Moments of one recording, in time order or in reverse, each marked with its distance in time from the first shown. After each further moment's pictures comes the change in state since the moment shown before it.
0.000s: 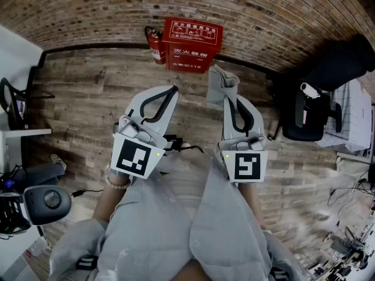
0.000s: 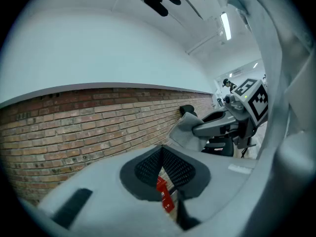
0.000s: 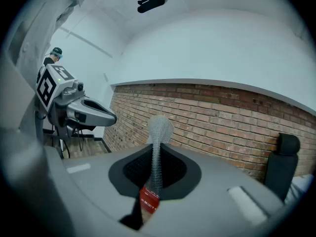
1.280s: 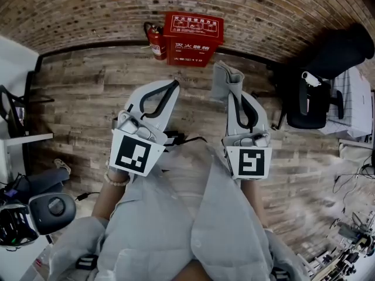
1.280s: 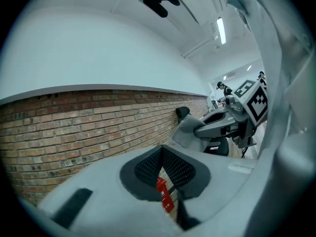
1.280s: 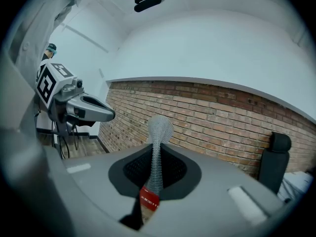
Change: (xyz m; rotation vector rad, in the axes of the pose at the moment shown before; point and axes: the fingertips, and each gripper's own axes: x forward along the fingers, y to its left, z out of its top) left arm -0.032 0.018 -0.016 0.024 -0.028 -0.063; right arm -0.002 0.037 -0.005 -0.001 0.047 -0.074
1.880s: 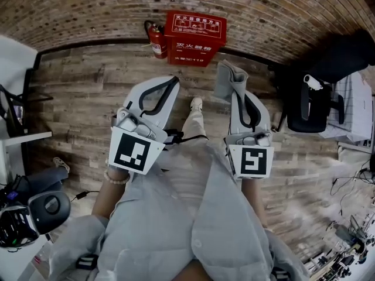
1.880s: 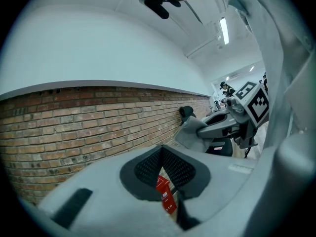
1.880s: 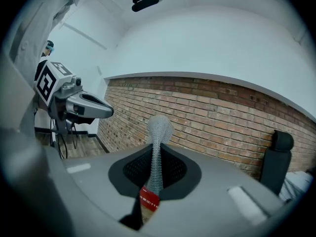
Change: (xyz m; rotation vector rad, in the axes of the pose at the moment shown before) left arm 0.021 0.027 -0.013 -0.026 0.003 0.019; right arm 0.031 -0.014 -0.014 0.013 0.057 -0.010
